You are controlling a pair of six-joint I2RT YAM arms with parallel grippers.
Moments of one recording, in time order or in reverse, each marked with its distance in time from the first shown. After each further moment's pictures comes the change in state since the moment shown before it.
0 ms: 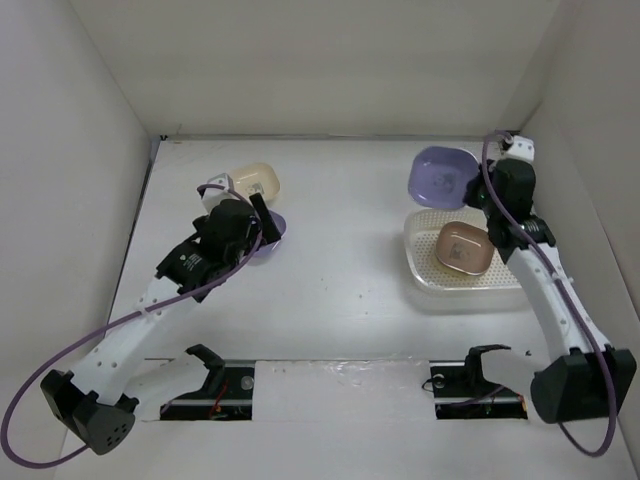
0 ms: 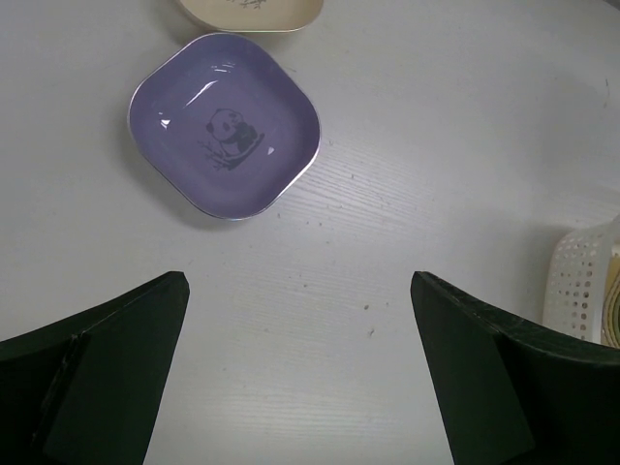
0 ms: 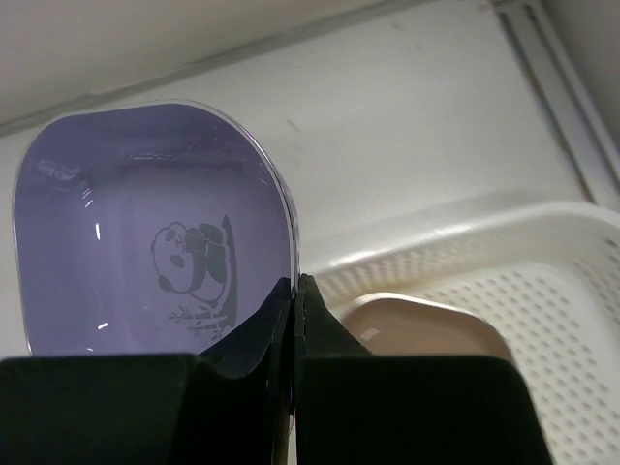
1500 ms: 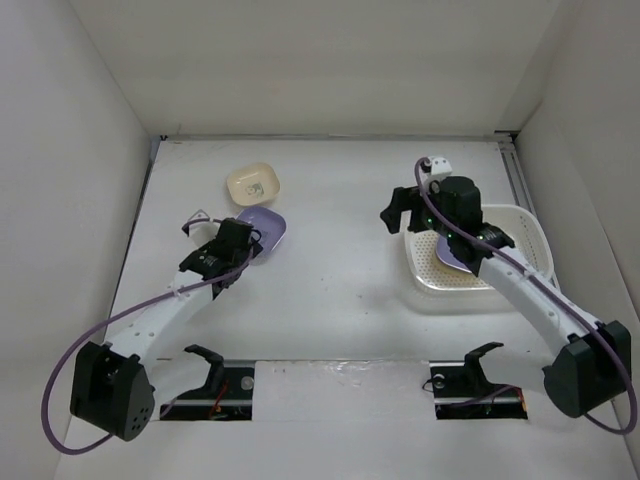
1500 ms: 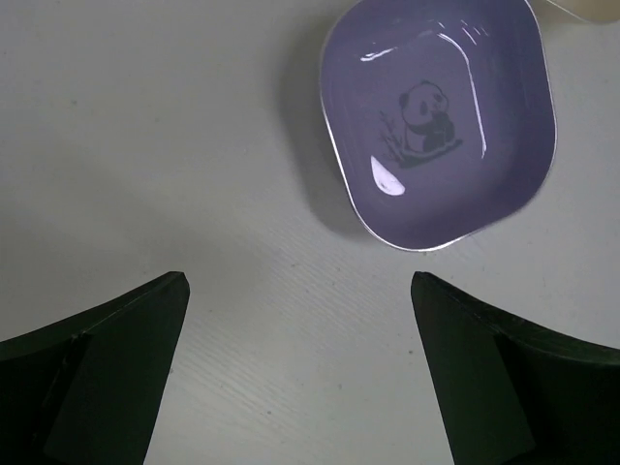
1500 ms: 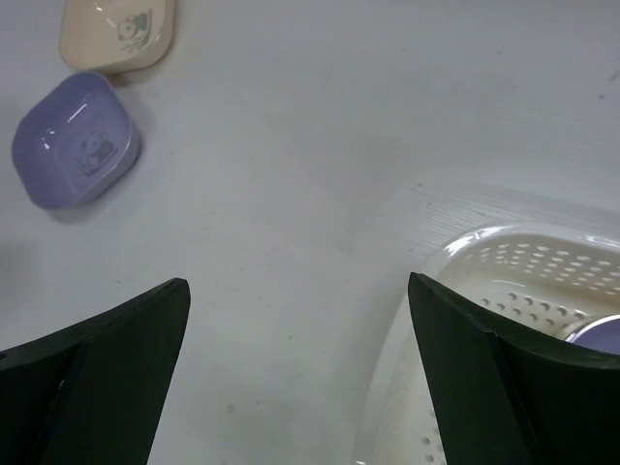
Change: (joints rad) left arm 0.157 0.104 -0.297 0.090 -0.063 -0.303; right arm 0.231 -0.044 -0.177 0.068 -0.282 -0.082
